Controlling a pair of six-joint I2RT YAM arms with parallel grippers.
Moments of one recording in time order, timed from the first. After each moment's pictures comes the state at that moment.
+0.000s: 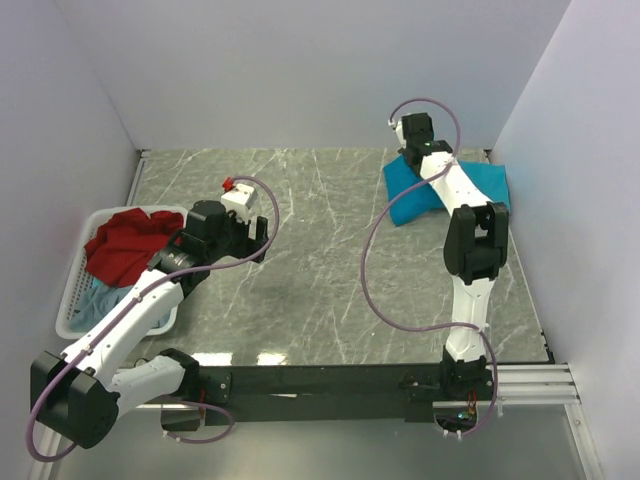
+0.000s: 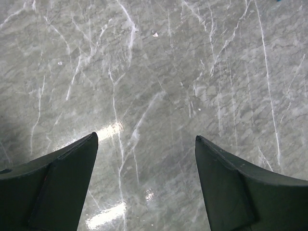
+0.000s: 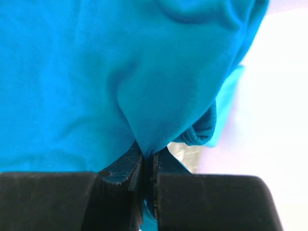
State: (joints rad) left arm -0.44 1.06 0.85 -0.32 0.04 -0.09; right arm 0.17 2.13 1.88 -0.59 0.47 -0.46
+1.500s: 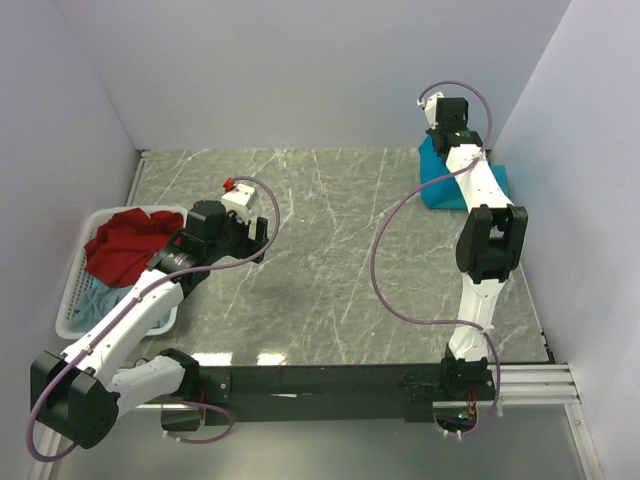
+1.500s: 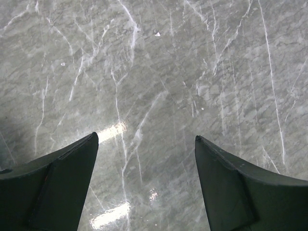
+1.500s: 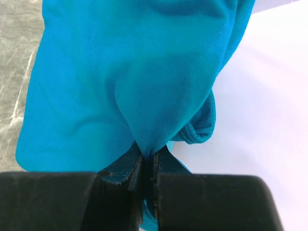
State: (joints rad) left arm -0.44 1.06 0.85 -0.32 0.04 -0.07; right arm 0.03 2.11 1.98 -0.50 0.42 -0.59
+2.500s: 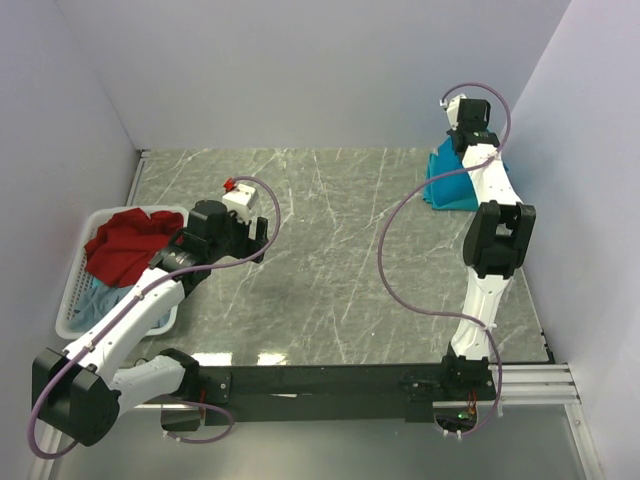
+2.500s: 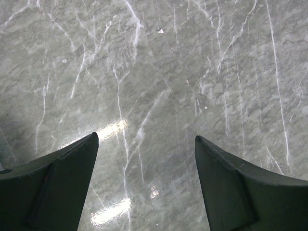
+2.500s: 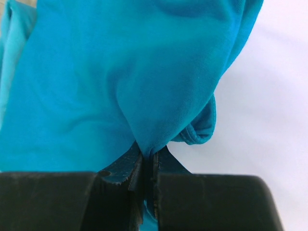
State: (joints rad) left arm -0.44 1.07 0.85 -0.32 0.03 -0.07; right arm -0.07 2.17 2.03 -0.49 0.40 -0.61
